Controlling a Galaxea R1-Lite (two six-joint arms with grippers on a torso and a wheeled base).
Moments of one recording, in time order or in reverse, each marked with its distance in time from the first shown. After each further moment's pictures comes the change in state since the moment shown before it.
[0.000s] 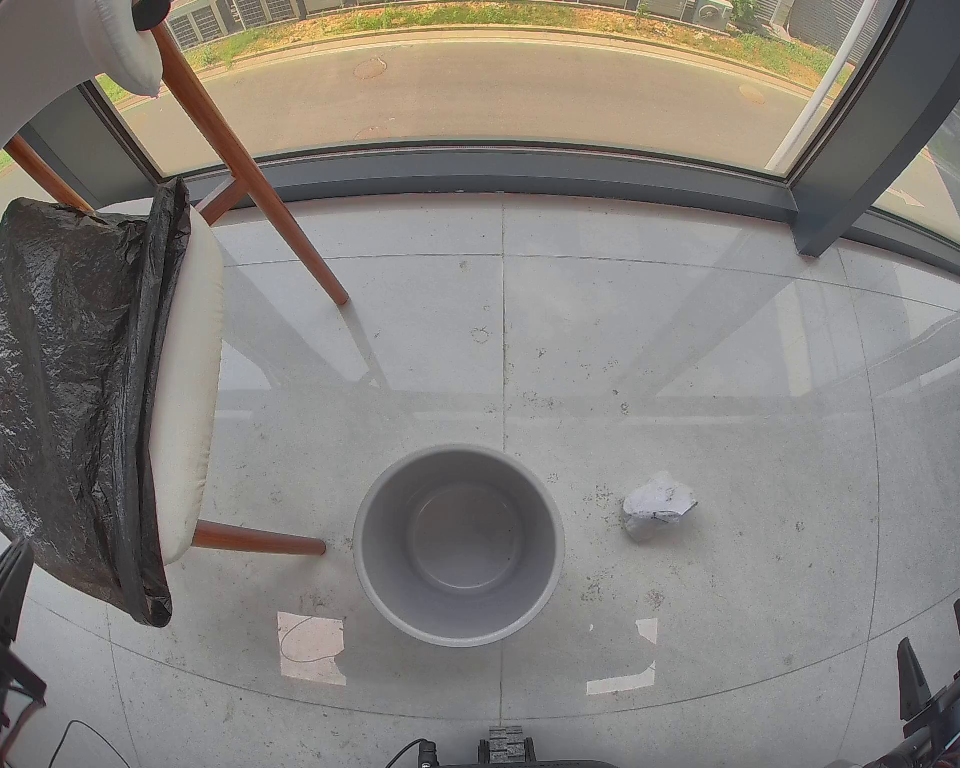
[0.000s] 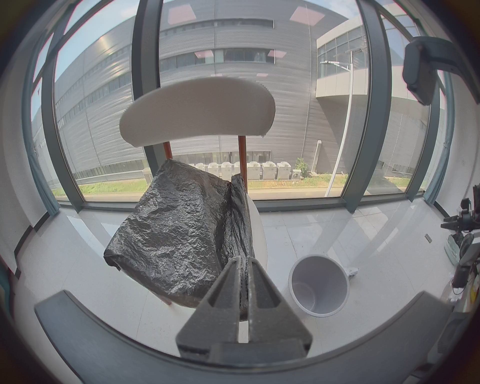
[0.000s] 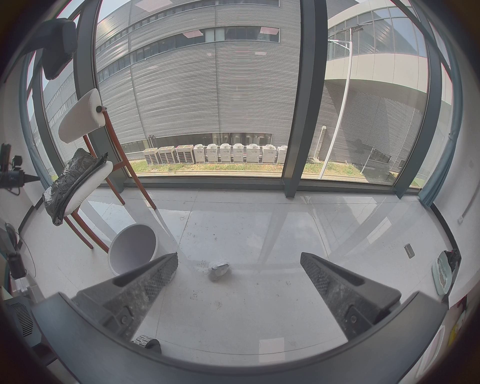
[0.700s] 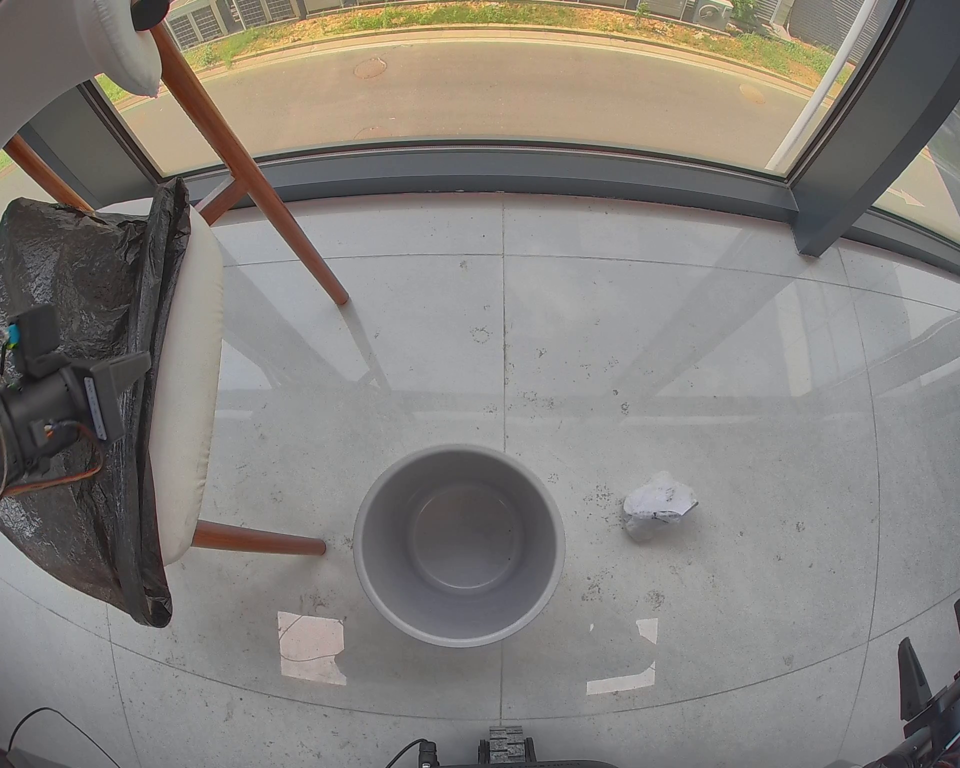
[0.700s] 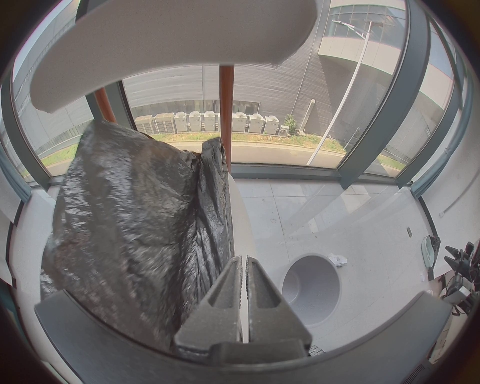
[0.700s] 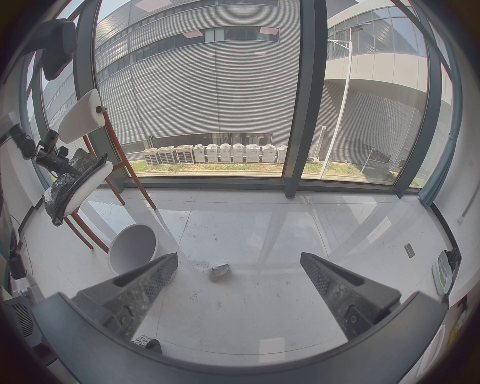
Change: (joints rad) left arm -0.021 0.800 -0.466 -0.123 -0.046 -0.027; right arm 0.000 0.000 0.000 0.000 0.000 0.001
